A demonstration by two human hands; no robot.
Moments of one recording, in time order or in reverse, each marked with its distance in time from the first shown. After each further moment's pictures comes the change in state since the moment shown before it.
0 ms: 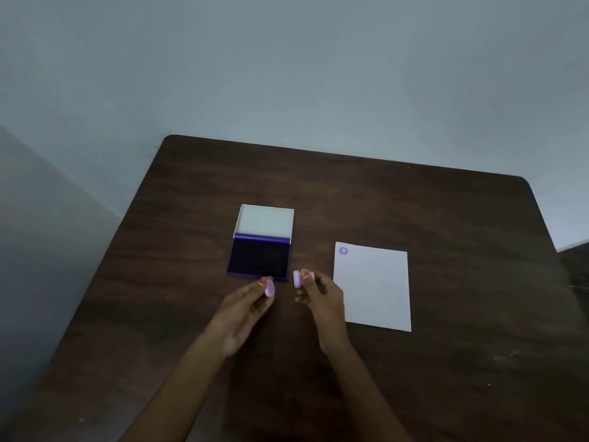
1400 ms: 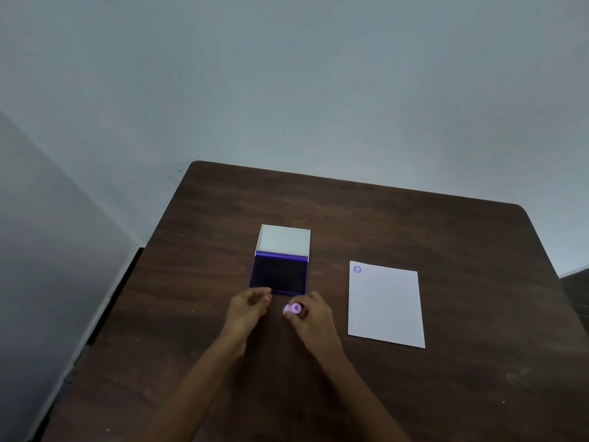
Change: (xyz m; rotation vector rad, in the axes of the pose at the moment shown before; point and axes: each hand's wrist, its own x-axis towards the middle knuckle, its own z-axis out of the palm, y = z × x) left_hand 0.011 0.014 -0.027 0.608 0.171 0.312; right_hand -0.002 0.019 0.033 -0.661 -0.194 -0.260
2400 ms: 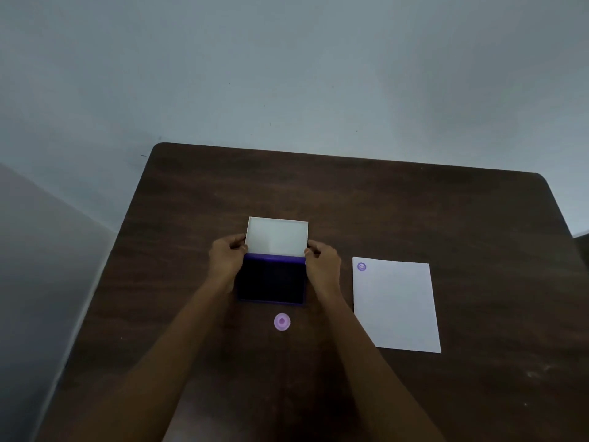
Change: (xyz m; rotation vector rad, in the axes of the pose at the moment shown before) left_hand 0.122 0.054 -0.001 0.224 0.140 0.116; right_hand 0.111 -0.013 -0.022 0.191 0.253 0.315
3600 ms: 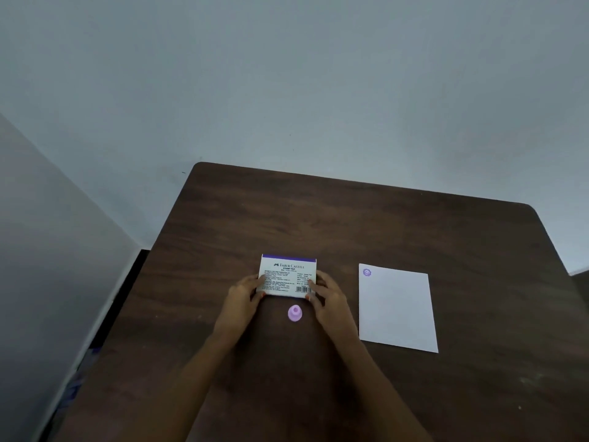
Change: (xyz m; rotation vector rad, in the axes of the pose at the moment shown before) left_hand -0.080 -0.055 -0.026 0.355 -0.075 0.433; right_hand -0.062 0.047 -0.012 -0.334 -0.177 -0.406
